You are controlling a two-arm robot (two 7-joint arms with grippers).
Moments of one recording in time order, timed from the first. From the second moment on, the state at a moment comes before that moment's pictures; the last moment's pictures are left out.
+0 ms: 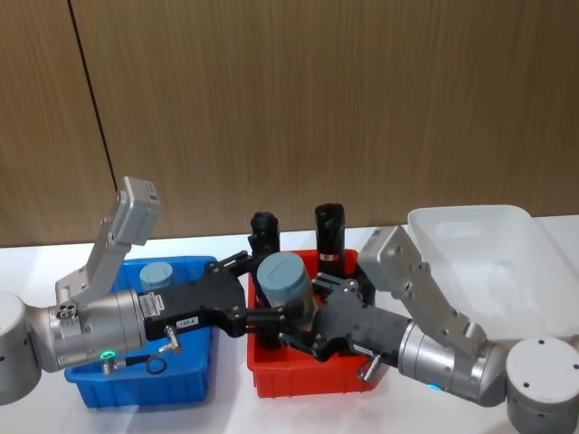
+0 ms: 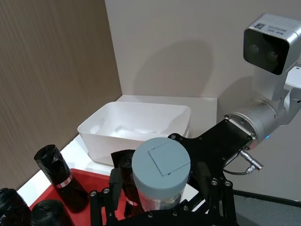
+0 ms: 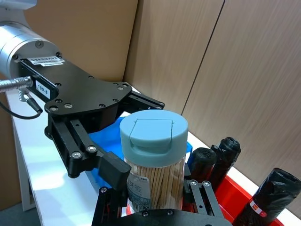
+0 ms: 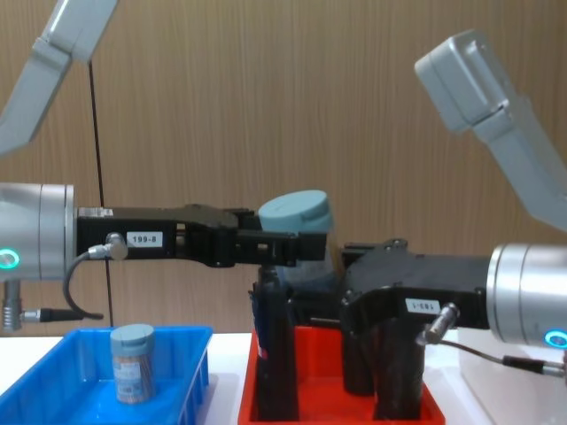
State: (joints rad) left arm -0.47 0.41 0.31 -1.35 -0.40 0.16 -1.01; right arm 0.30 0.24 -0.41 -1.51 0.04 0.08 0.58
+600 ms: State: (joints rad) left arm -0.47 0.41 0.31 -1.35 -0.40 0.16 -1.01; right arm 0.28 0.29 -0.37 -1.52 0.11 0.07 0.50
